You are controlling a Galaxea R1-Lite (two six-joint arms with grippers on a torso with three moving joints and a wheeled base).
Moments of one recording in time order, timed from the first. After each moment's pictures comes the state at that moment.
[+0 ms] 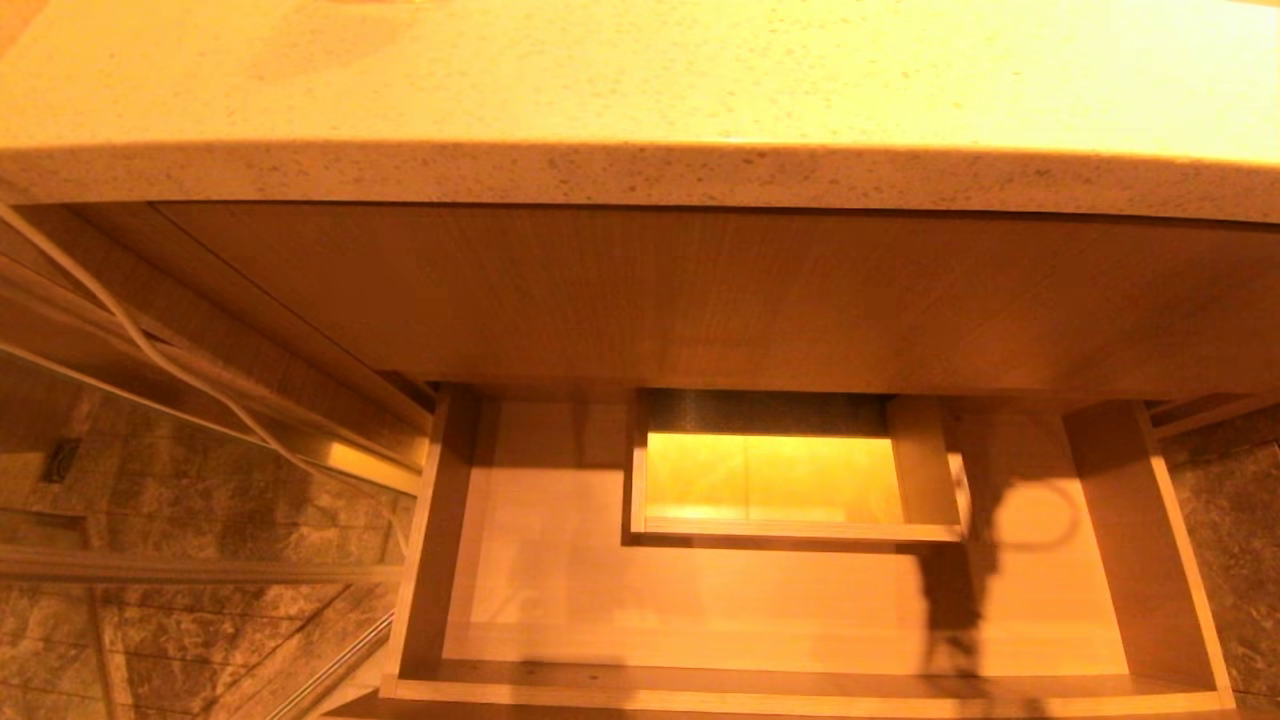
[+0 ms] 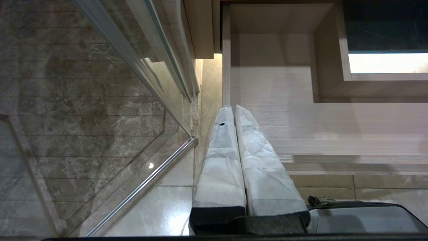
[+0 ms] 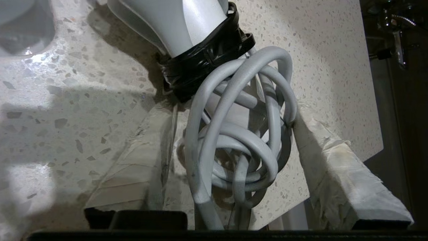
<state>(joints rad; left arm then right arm) 0.00 0.00 0.00 0.00 0.00 0.02 -0.34 1.52 -1.94 0.61 -0.23 -0.27</state>
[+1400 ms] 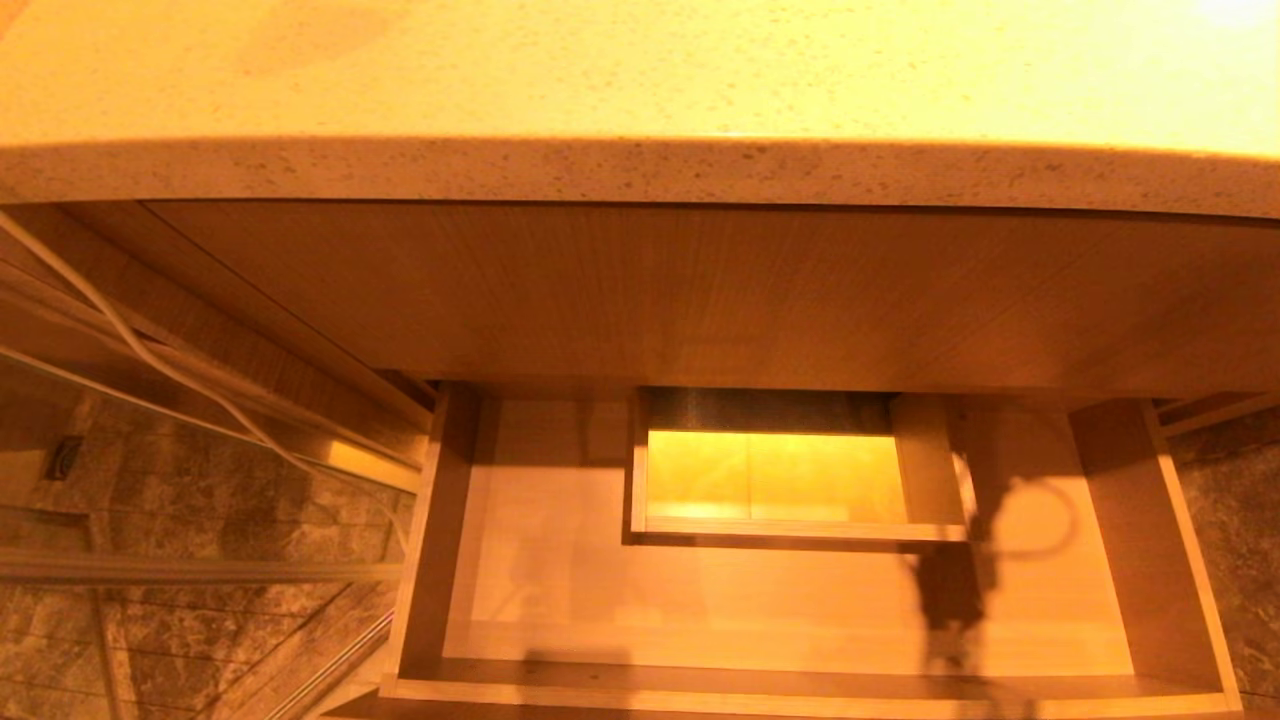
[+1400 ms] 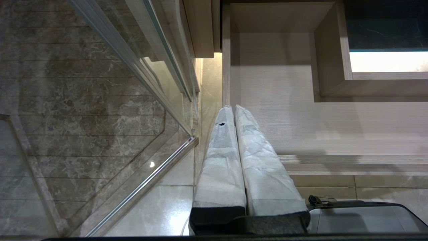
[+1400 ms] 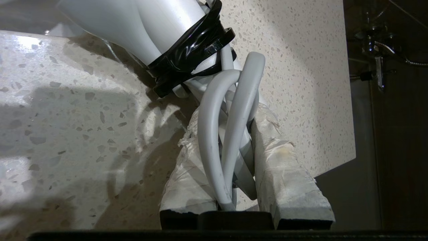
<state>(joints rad) 0.00 0.00 0.00 0.00 0.00 0.02 -0.35 1.39 -1.93 0.59 -0.22 -0.38</state>
